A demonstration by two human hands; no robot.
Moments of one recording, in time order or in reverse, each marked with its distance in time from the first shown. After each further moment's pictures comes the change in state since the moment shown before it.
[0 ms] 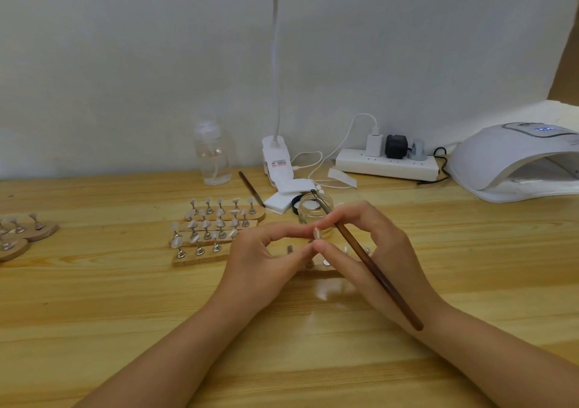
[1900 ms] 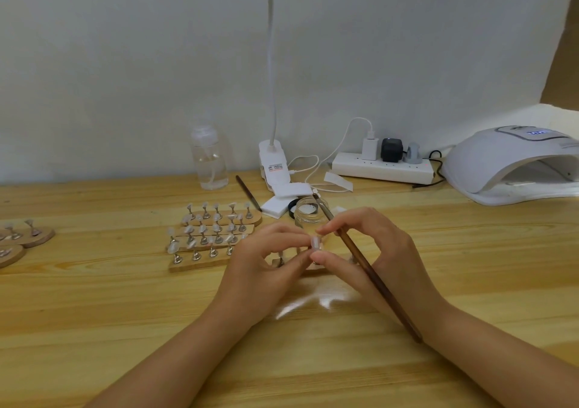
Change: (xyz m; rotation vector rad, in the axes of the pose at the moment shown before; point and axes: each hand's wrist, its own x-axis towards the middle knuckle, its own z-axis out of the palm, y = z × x) left_hand -0.002 -0.006 0.002 0.052 -0.015 0.168; right_hand 0.001 0.008 -0.008 -0.102 0.008 -0.155
